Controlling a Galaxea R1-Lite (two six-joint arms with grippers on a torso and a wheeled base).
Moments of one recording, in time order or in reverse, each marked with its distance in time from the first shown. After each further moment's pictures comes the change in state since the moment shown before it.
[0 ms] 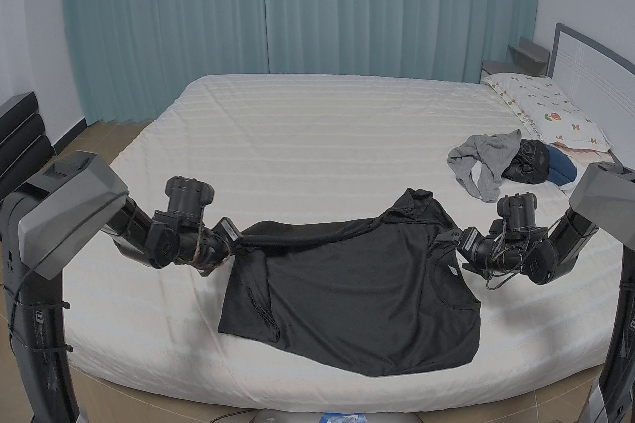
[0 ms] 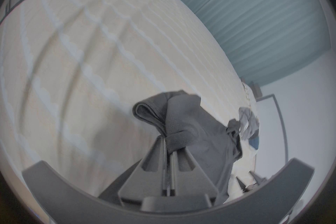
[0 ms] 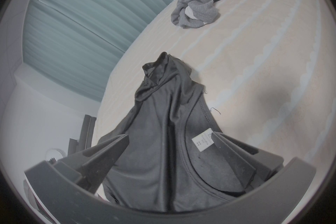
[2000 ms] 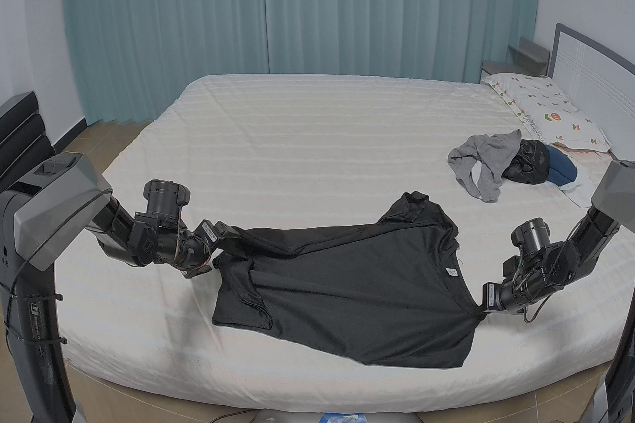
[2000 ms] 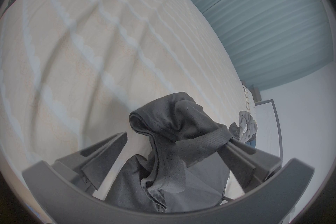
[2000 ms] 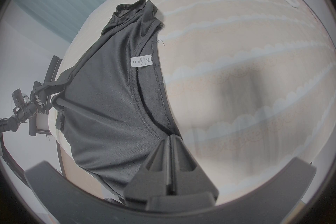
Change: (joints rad) left arm 0.090 0.001 0.033 -0.001 -0.110 0.033; right arm -0.072 -0.095 0.115 0.464 -0.029 -0.510
